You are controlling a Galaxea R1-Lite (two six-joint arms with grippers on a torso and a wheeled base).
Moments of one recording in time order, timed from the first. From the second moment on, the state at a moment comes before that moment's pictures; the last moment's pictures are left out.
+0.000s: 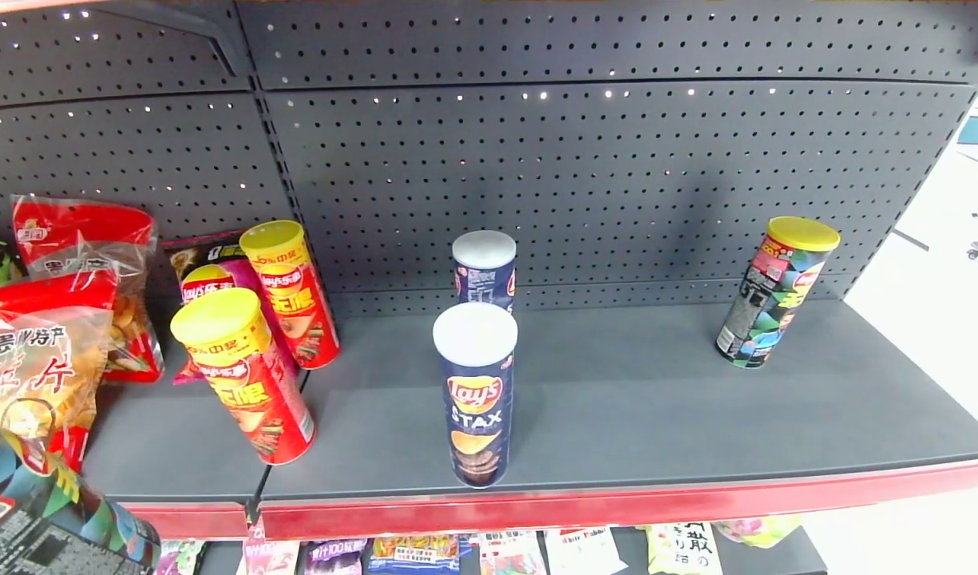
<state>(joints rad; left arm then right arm) 0.09 0.44 -0.50 0.18 -0.34 0.26 0.11 0.10 0.00 0.00 0.03 -0.01</state>
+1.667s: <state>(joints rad) 0.09 0.40 -0.47 0.18 -0.34 0.26 0.11 0.10 0.00 0.00 0.03 0.00</state>
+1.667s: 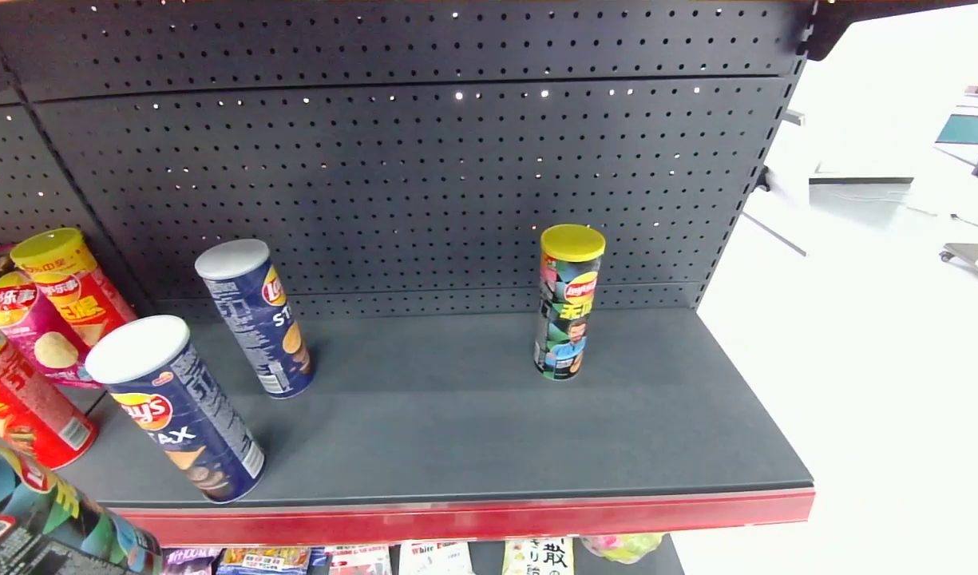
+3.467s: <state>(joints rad) -0.08 0.63 -0.51 0.17 -0.47 0.14 0.31 1.52 -0.61 -0.77 0.48 -0.01</state>
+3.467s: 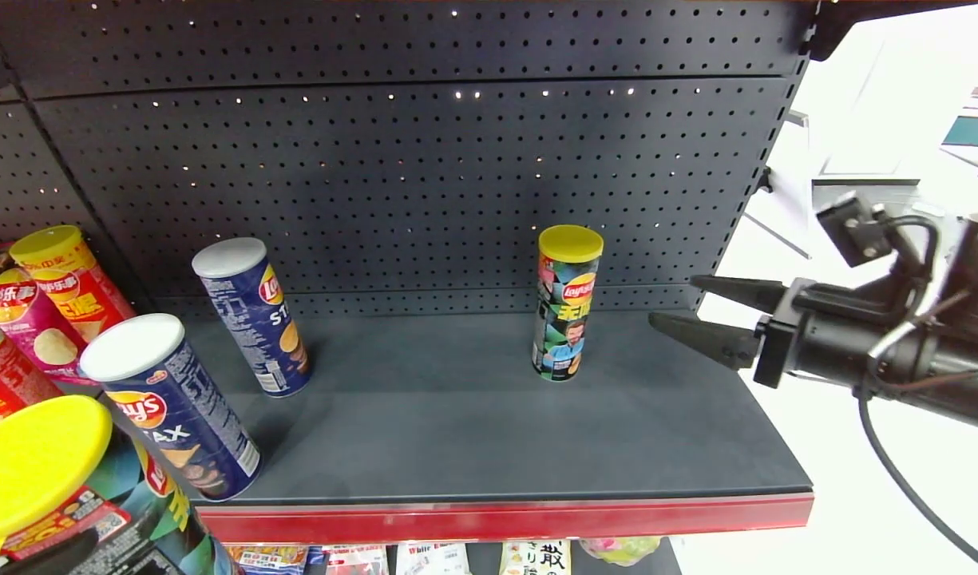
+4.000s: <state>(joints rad) -0.08 0.64 -0.50 0.17 -0.47 0.14 0.22 1.82 -0.81 -0.78 0.76 -0.14</state>
